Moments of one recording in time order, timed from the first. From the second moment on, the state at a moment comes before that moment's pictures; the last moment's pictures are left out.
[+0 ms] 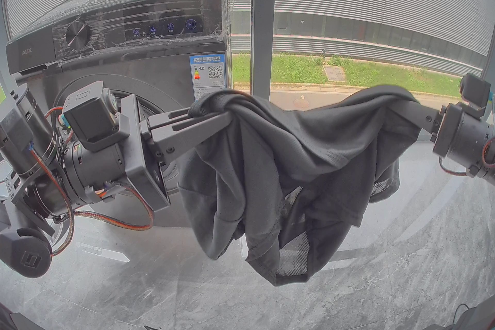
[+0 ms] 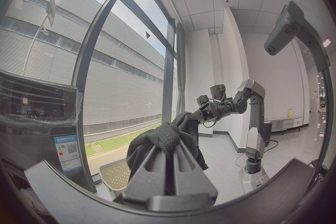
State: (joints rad) left arm -0.55 1.51 -0.63 -1.16 -0.63 -0.01; right arm 0.52 1.28 -0.71 -0.60 0.21 0.34
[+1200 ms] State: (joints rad) left arm -0.48 1.58 -0.62 -1.15 -0.60 0.02; right arm 0.51 1.12 -0.59 -0.60 0.30 0.34
